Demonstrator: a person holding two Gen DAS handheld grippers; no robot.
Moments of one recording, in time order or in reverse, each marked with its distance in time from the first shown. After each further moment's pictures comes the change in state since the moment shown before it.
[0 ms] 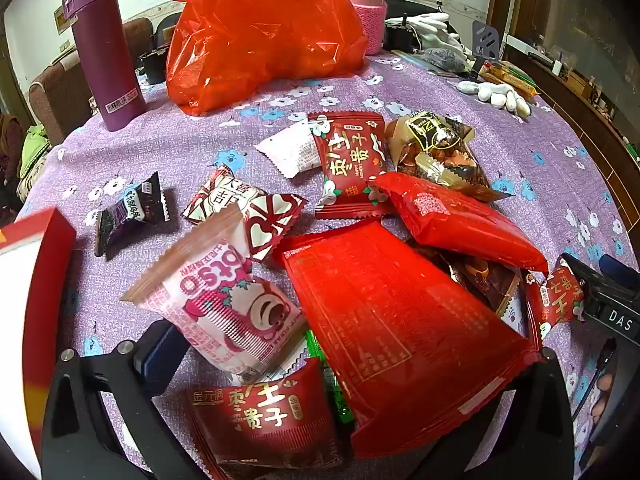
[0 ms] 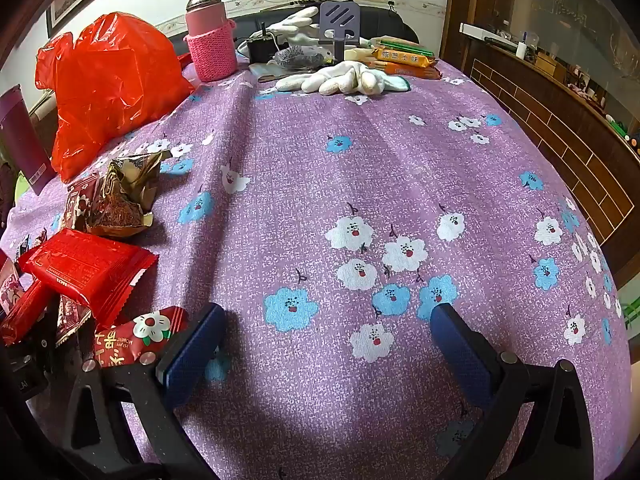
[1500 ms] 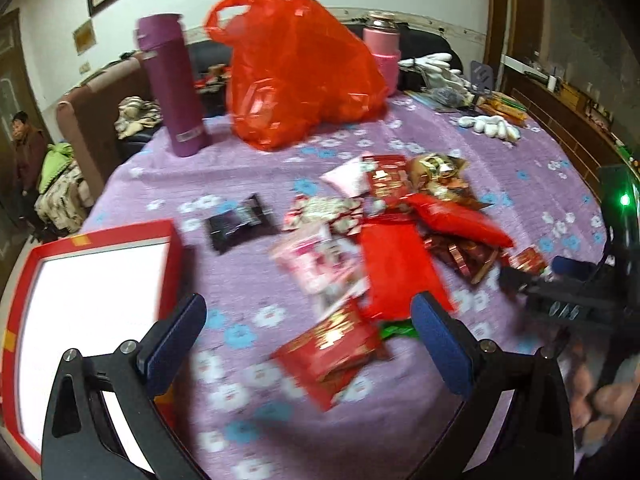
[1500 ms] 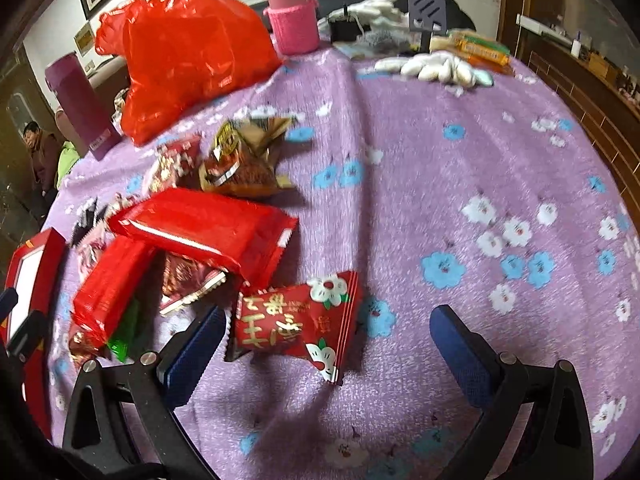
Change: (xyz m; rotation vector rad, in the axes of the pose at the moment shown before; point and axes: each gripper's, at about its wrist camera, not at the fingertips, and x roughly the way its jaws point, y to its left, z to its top) left arm -0.077 0.034 -0.015 0.028 -0.104 0.039; right arm -0.013 0.061 -0.012 -0.078 0.090 0.169
